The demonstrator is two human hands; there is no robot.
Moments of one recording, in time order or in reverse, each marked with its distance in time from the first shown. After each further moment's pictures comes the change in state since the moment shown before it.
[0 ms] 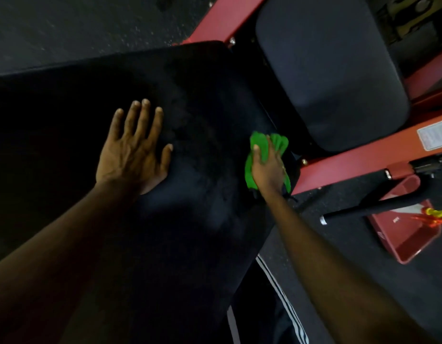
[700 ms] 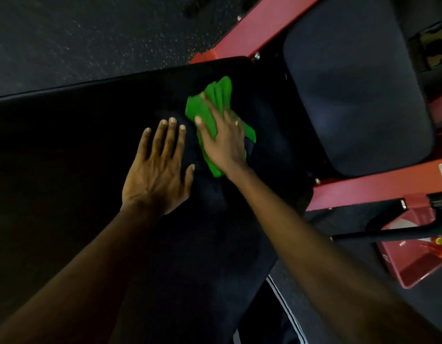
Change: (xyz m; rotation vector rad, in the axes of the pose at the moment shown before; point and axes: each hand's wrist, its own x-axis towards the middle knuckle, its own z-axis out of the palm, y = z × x) left_hand 0.003 0.002 -0.007 -0.001 -0.066 -0.018; right_hand -0.001 -0.177 0.038 0.007 -0.079 -0.614
